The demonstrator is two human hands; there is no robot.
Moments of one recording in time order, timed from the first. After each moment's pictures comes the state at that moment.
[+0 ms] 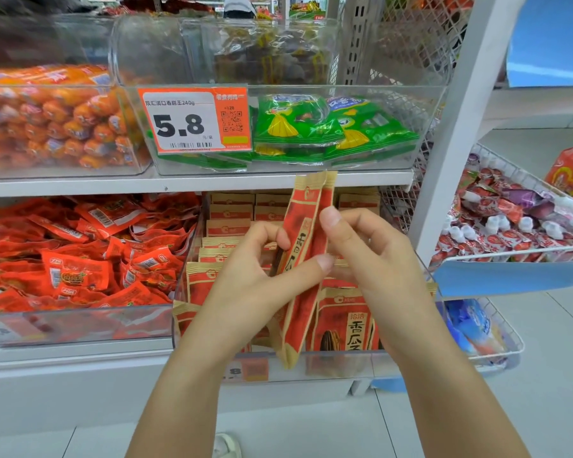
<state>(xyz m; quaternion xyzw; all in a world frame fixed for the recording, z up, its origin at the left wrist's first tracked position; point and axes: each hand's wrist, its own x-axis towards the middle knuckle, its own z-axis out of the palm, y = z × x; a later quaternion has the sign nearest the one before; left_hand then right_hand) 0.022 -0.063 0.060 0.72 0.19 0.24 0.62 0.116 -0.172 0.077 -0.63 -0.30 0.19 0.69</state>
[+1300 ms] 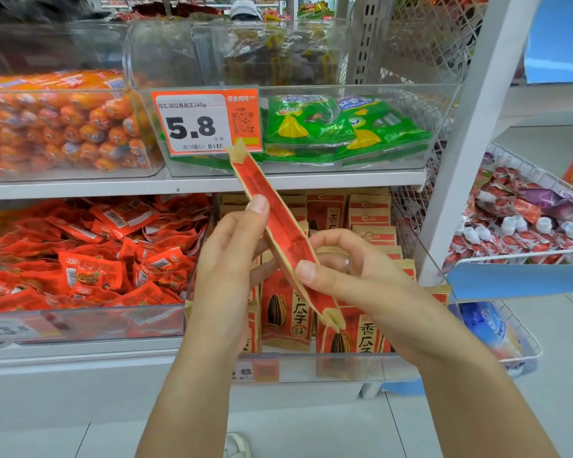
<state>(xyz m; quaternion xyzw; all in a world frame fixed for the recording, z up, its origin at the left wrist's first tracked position) 0.023 -0.047 0.059 0.61 0.19 0.35 0.69 0.124 -0.174 0.075 -0.62 -0.35 0.40 0.57</state>
